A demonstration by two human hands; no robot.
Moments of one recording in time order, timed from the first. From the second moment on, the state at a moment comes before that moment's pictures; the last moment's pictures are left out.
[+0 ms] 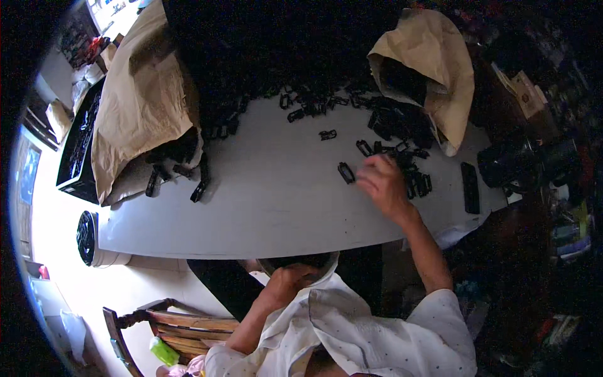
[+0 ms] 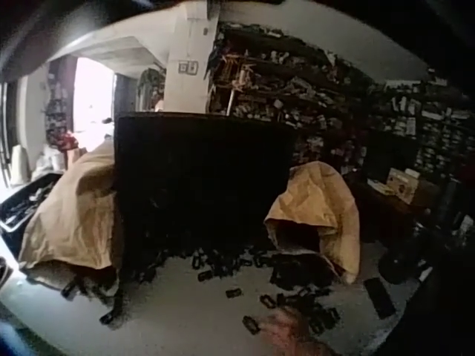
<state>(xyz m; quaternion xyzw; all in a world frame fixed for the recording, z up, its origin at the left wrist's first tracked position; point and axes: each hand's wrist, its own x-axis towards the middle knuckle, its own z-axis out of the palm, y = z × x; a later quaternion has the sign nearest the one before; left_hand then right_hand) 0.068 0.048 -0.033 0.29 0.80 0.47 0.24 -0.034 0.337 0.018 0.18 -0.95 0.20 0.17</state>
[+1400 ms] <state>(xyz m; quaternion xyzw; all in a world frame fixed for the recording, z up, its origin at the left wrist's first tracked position) -0.061 -0.039 -0.005 0.00 0.93 0.25 -0.26 -0.062 0.288 0.004 0.09 -0.91 0.39 0.04</state>
